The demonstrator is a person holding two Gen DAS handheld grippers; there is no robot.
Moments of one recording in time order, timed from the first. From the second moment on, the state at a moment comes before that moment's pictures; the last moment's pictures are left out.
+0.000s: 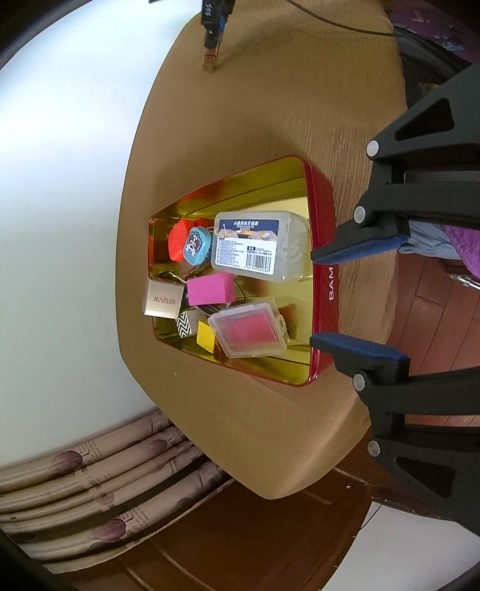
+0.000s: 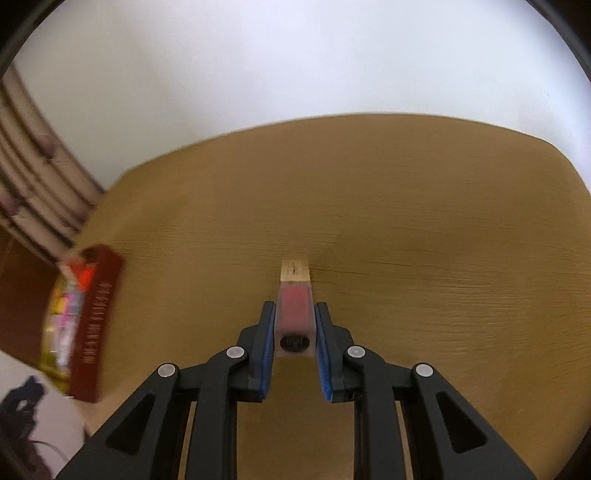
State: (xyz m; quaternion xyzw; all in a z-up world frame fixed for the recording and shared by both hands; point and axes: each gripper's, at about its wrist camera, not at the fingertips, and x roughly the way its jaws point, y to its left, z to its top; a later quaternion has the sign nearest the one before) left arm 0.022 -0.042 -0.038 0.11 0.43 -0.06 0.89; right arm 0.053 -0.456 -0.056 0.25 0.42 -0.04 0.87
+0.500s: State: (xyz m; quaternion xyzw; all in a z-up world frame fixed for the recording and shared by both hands) left arm 0.039 0.008 -0.043 0.02 0.45 -0.02 0.89; right arm 0.099 -0.274 0.026 0.23 0.39 0.16 0.88
